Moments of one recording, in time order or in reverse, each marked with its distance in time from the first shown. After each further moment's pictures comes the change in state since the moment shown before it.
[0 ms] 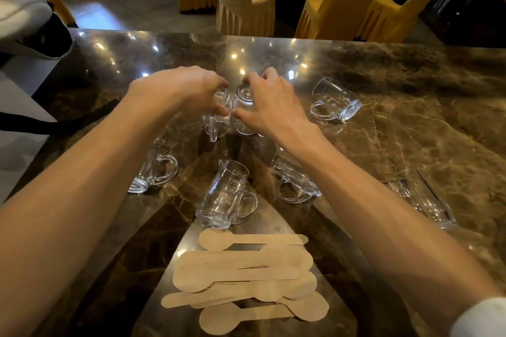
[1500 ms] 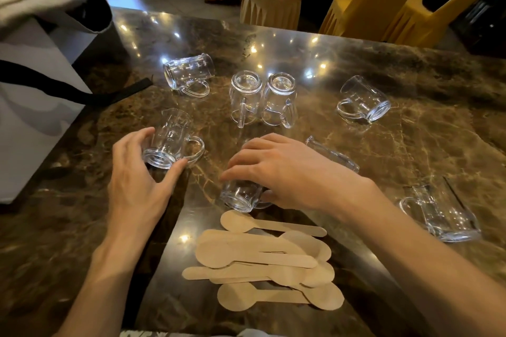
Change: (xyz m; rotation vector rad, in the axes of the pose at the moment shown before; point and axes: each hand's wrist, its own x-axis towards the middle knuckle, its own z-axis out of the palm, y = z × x) left_hand -0.142 -0.024 0.157 -0.651 0.879 -0.437; right_hand -0.084 -0.027 -0.010 -0.212 -0.444 -0.834
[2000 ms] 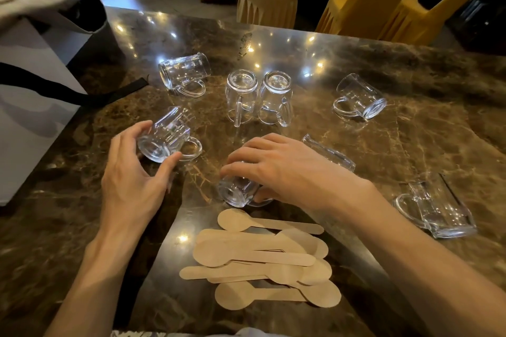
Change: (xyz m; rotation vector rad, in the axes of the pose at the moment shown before) left_hand 0.006 0.006 -0.004 -0.042 -0.002 0.004; right_hand -0.007 0.004 0.008 -0.024 0.090 -0.013
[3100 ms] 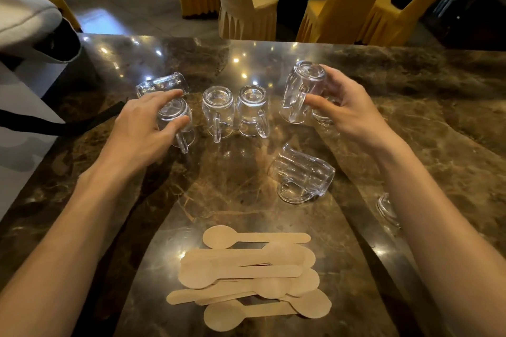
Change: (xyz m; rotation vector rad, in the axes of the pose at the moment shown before) left_hand 0.090 0.050 0.015 0.147 -0.327 0.225; right_hand -0.058 0.107 -0.009 0.916 0.682 0.691
